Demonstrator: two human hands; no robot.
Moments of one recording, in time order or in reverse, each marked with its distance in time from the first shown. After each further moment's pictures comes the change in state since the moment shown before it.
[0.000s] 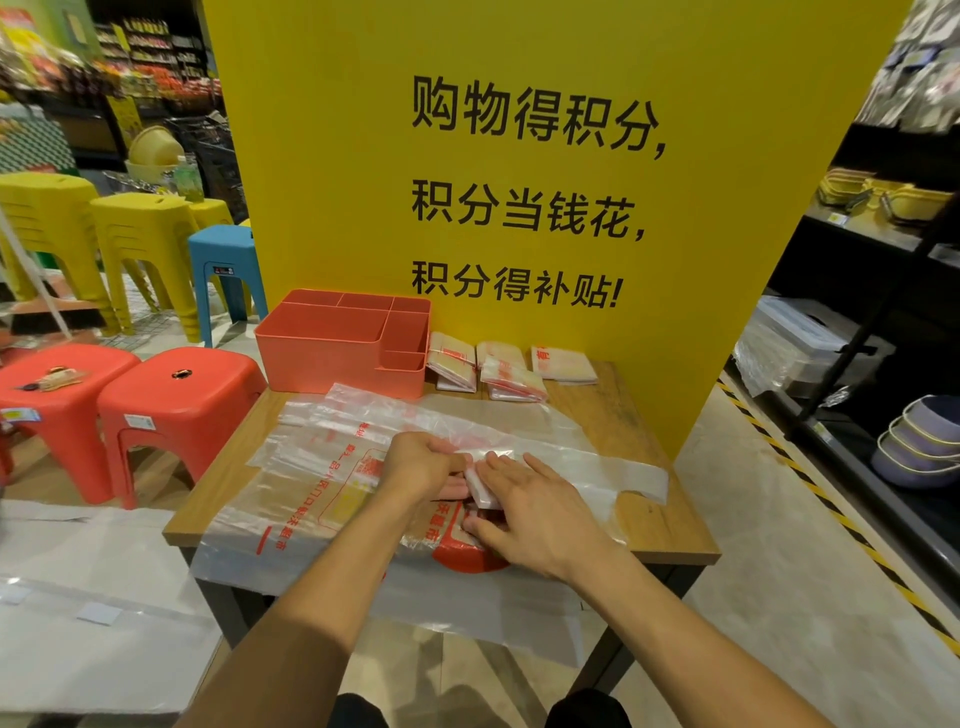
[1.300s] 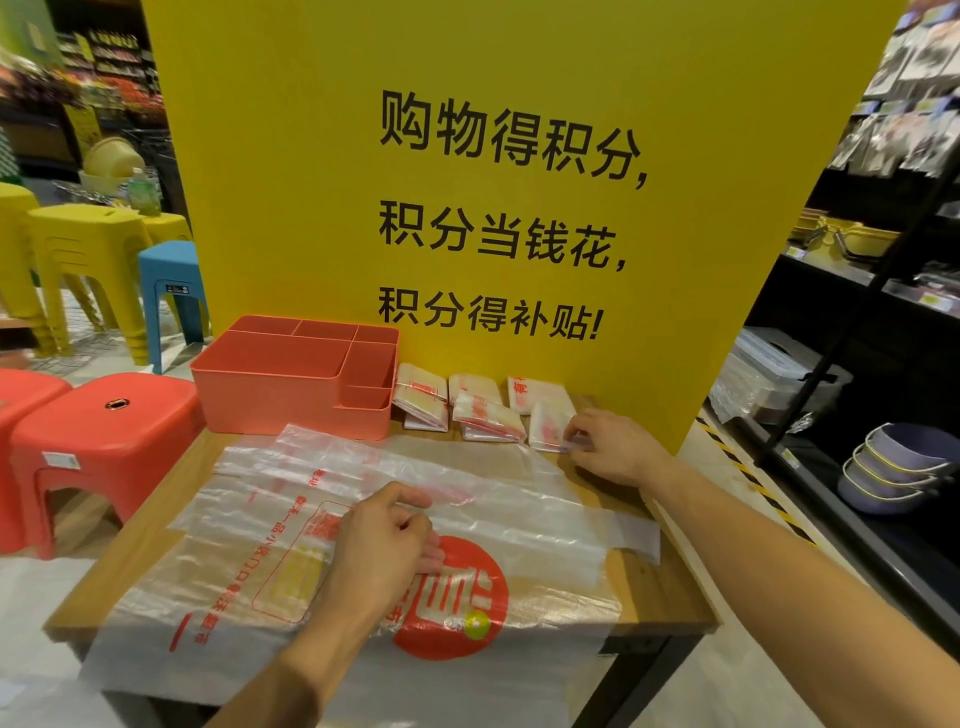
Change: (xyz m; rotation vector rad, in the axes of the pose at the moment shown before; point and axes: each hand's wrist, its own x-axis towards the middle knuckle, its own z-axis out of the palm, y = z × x) left_hand -0.024 -0.012 -0.003 0.224 0.014 0.275; right_hand 0.088 0.218 -0.027 -0.134 -0.056 0.264
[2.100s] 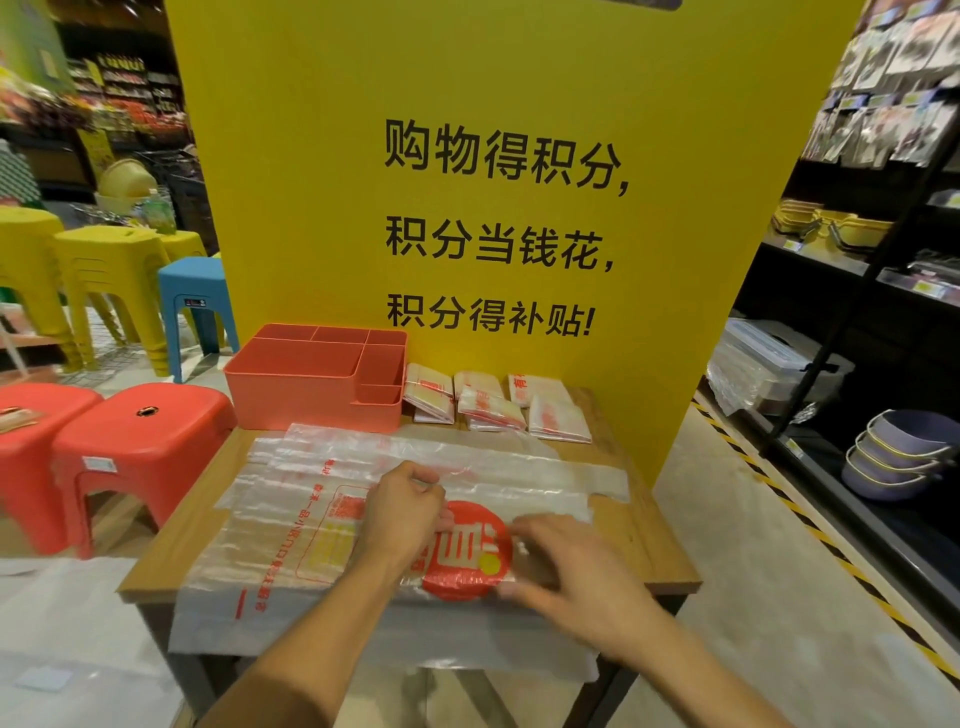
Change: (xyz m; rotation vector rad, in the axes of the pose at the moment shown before) left_hand 0.008 0.010 0.006 0.055 0.051 -0.074; right_hand -0.196 -0.147 -0.017 0.342 0.030 -0.162
